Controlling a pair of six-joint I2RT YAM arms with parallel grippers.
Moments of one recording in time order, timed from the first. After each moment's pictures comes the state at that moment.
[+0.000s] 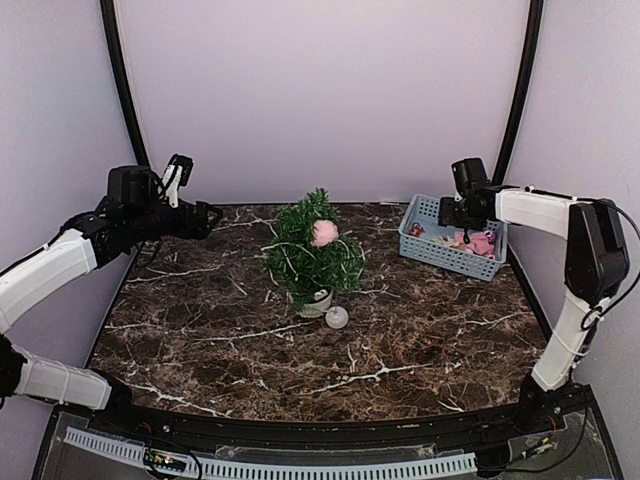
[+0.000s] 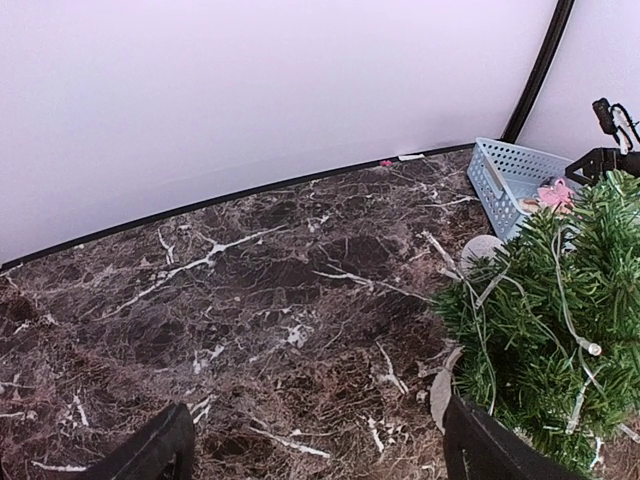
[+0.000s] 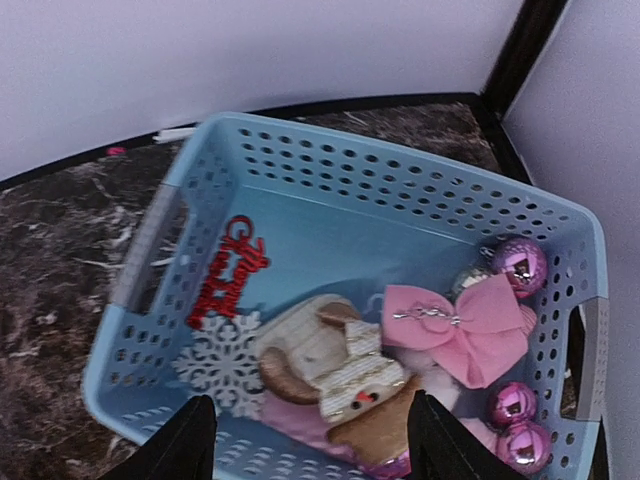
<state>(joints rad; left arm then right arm) -0.33 1.18 0.98 -0.21 0.15 -0.06 0.29 1.75 1.33 -0.32 0.31 0.29</state>
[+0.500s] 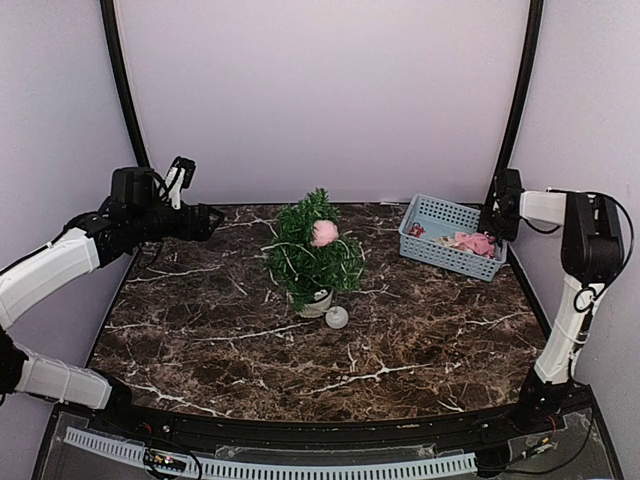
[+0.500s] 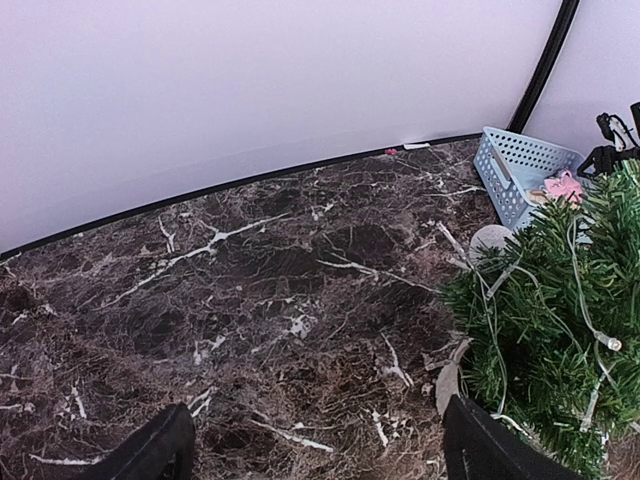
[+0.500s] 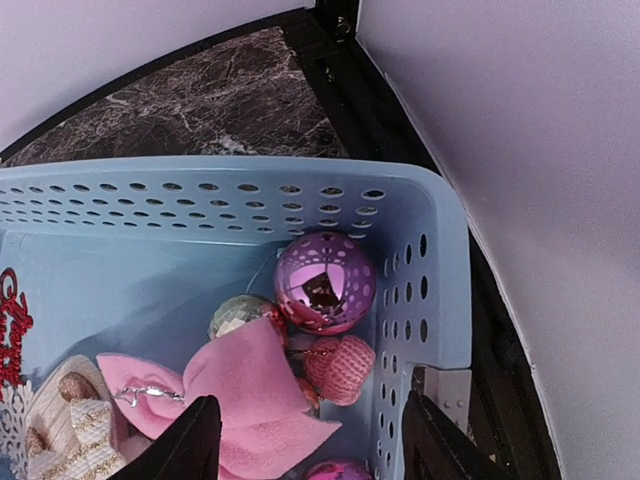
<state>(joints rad) -0.33 1.19 0.98 -0.22 0.15 -0.06 -0.04 1.93 1.41 -0.38 0.21 0.25</state>
